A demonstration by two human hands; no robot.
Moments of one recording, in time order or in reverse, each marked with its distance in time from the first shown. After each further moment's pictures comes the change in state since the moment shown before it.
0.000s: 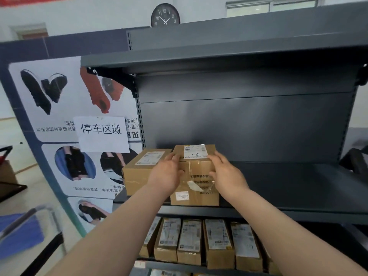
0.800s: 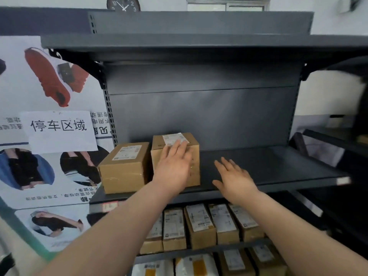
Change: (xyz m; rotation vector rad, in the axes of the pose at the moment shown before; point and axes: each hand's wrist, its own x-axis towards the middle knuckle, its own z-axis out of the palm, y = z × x) left_hand -0.011 0.029 0.017 0.186 0.118 0.457; right_hand -0.057 0.035 -0.004 -0.347 -0.152 0.168
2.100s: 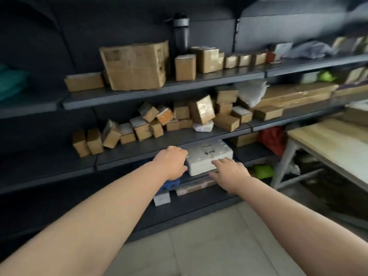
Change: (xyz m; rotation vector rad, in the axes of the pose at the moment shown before) left_hand -0.473 0.698 -0.287 -0.424 -0.333 1.710; right_hand -0.964 0.039 -0.154 -0.160 -0.117 1.718
